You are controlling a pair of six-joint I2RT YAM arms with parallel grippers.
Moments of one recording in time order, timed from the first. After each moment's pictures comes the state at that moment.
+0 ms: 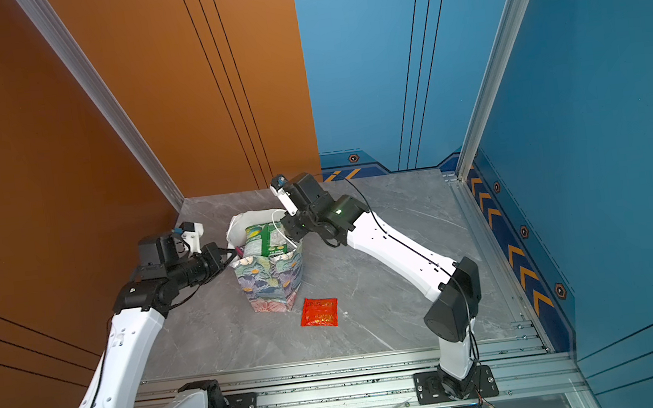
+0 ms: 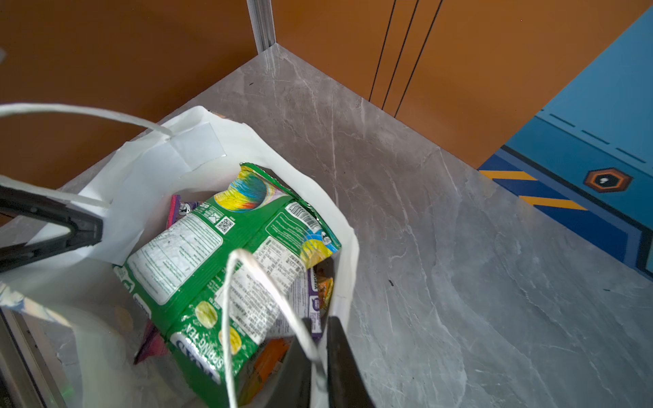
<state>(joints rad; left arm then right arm) 0.02 1.05 1.03 -0.63 0.53 -0.57 0.78 1.78 1.90 -0.73 0.06 0.06</state>
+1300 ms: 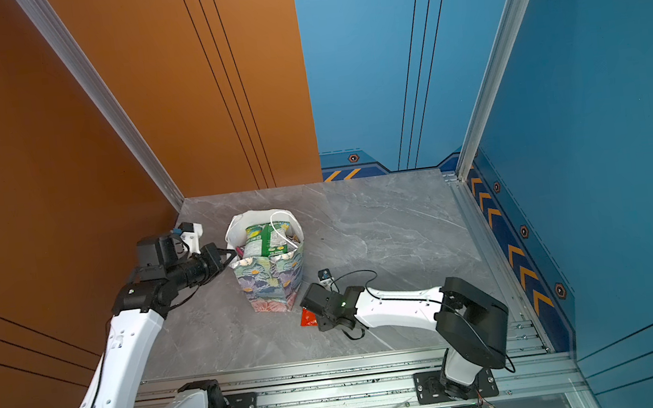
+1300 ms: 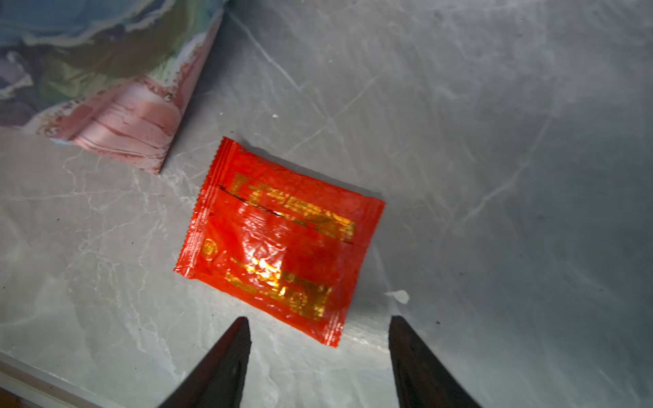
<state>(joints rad) 0.02 1.05 1.03 -0.64 0.53 -0.57 1.10 1.64 1.01 -0.51 0.27 0.79</state>
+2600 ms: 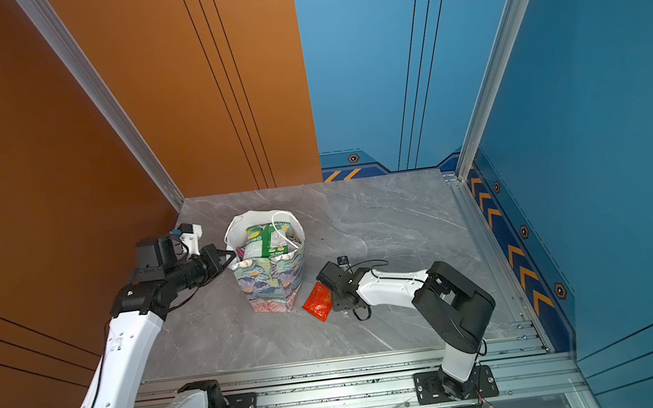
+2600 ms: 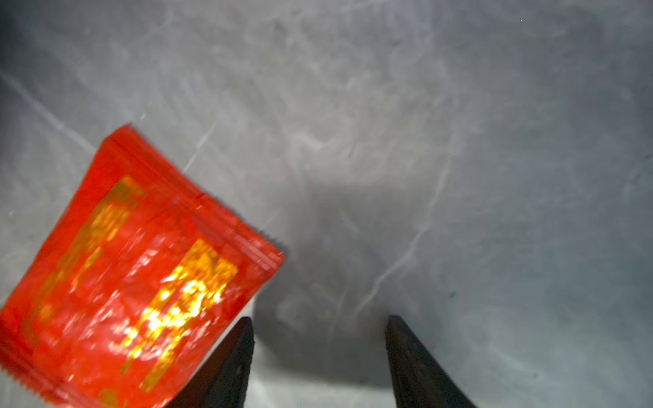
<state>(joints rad) 0.02 1.03 1.03 -0.65 0.53 -0.57 0.81 1.73 0.97 -0.47 0.20 0.71</state>
